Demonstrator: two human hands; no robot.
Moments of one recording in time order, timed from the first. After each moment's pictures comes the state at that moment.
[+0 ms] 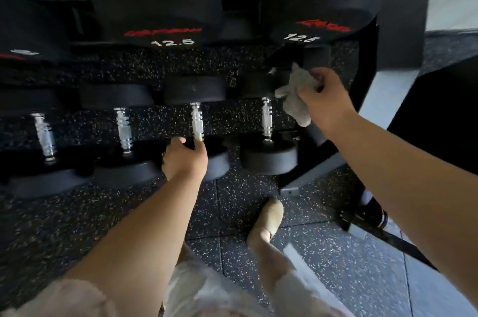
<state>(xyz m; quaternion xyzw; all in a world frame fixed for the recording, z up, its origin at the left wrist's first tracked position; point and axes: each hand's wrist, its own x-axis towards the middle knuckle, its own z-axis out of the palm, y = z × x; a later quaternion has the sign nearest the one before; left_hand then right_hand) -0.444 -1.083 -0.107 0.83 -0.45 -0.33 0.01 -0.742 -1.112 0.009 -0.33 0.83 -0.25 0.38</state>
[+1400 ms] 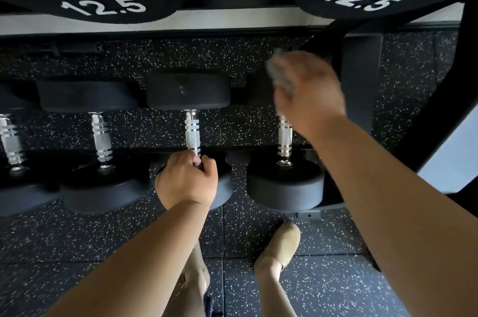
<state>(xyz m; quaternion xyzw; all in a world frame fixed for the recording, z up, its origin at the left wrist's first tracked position) -0.469 -1.076 -0.195 0.78 -0.60 -0.14 0.06 -0.730 -1.173 -0.129 -0.69 0.67 -0.24 0.13</state>
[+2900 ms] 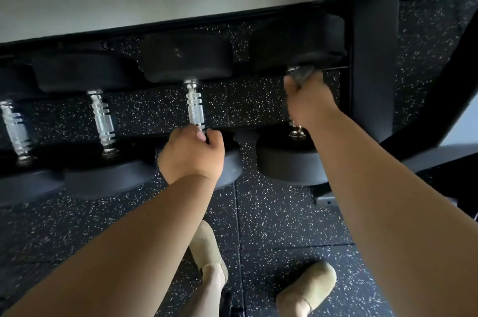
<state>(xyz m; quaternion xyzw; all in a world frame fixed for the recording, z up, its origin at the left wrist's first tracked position) -0.468 -1.075 -0.192 0.79 -0.59 -0.14 0.04 -0.694 -1.122 -0.164 -0.35 0.84 -0.13 0.40</state>
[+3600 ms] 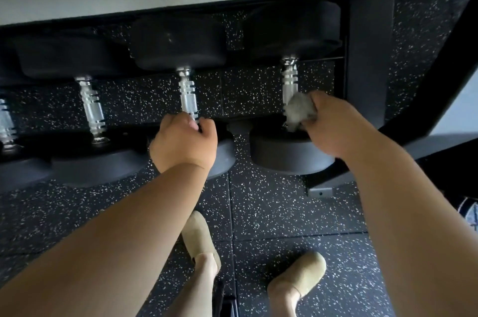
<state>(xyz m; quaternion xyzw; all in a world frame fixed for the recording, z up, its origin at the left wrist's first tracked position) -0.469 -1.075 -0.189 0.80 -0.58 -0.15 0.04 -0.732 -1.056 -0.136 -0.48 0.77 0.03 0.41</state>
